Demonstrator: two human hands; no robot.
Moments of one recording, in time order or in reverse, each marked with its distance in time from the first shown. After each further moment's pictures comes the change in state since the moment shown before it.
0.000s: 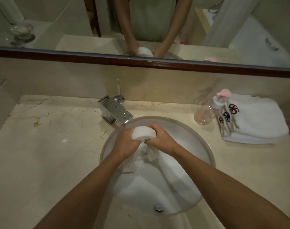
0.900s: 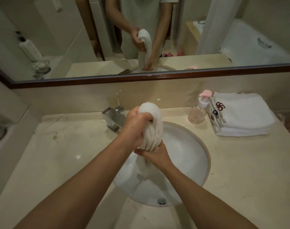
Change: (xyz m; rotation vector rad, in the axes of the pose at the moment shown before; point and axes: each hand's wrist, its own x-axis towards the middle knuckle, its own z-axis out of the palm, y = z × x) left_hand -0.059 0.146 -0.032 -0.844 -0.026 -0.184; right_hand -0.068 -0.007 0.038 0.421 0.273 -0.017
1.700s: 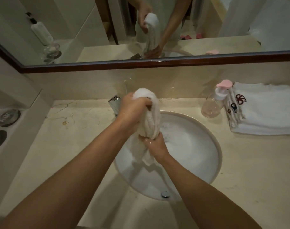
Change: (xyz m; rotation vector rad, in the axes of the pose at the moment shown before) left_hand 0.012 0.019 -0.003 0.257 0.260 0.059; right_hand 0.021 0.003 0.021 0.160 -0.077 0.124
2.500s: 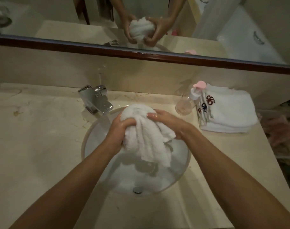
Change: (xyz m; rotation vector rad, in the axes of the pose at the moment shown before) left_hand 0.038 -0.119 0.016 -0.324 -0.370 -0.008; right_hand 0.005 -0.098 -0.114 -0.214 -0.376 0.180
